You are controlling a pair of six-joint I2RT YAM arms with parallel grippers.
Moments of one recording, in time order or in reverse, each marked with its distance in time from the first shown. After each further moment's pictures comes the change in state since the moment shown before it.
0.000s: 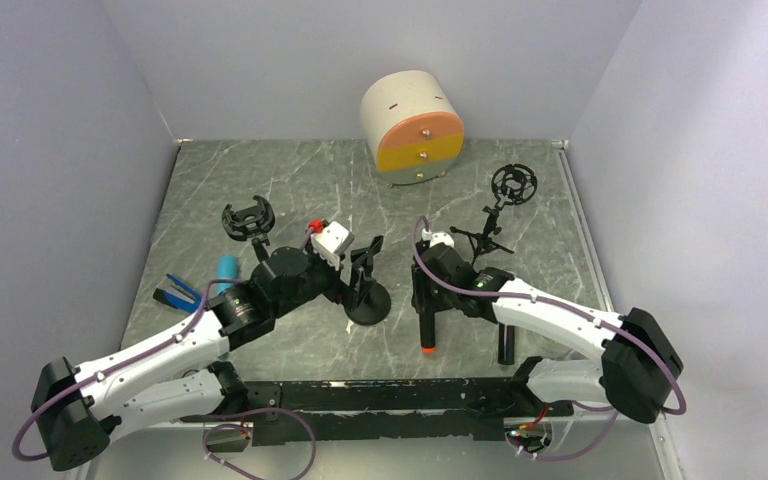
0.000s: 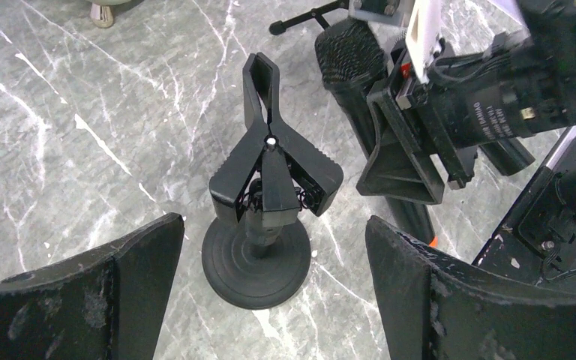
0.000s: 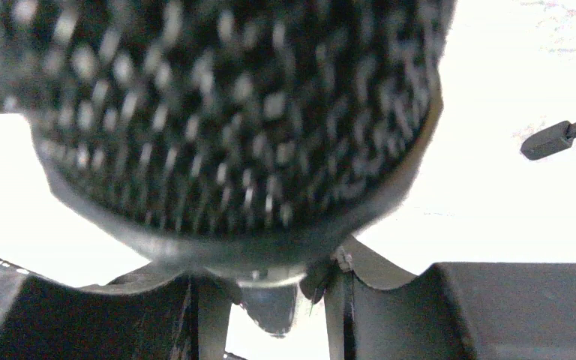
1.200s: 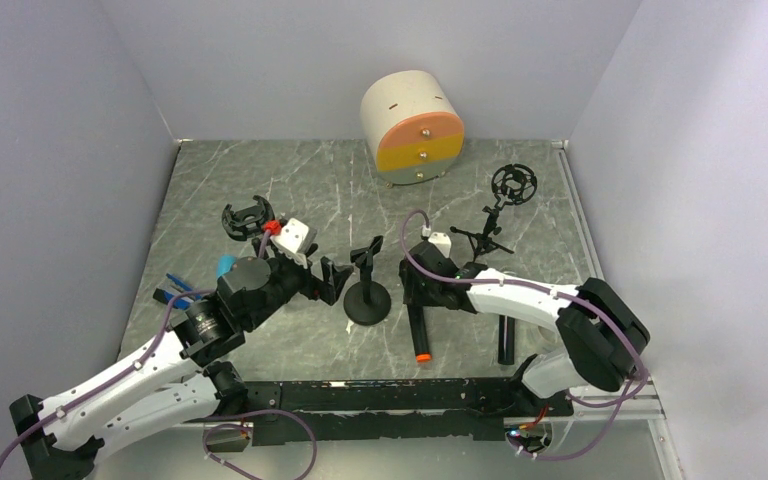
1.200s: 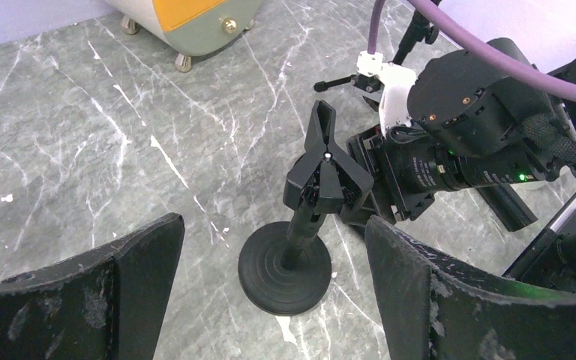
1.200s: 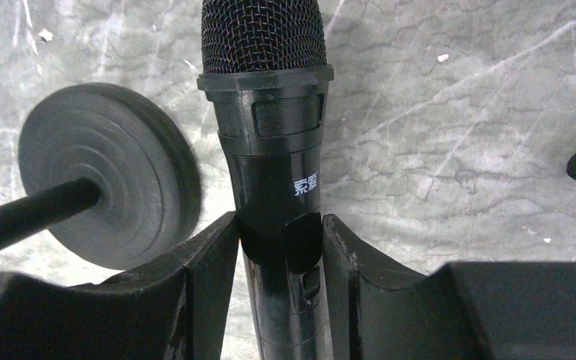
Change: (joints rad) left arm 0.000 -0.218 0.008 -0.094 -0.157 -0.023; right arm -0.010 0.212 0.021 0.128 0.079 0.202
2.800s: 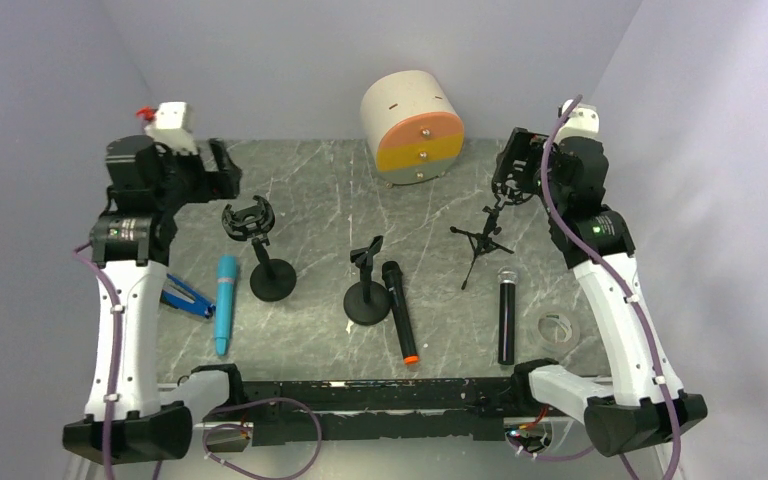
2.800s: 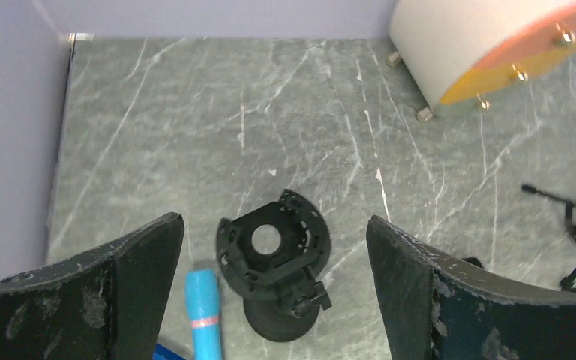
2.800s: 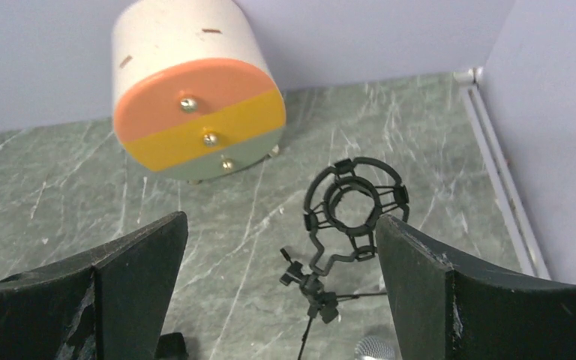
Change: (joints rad) left arm 0.886 0.367 0.736 -0.532 0.379 0.169; right arm -0.565 -0.360 0.610 -0.197 0.003 -0.554
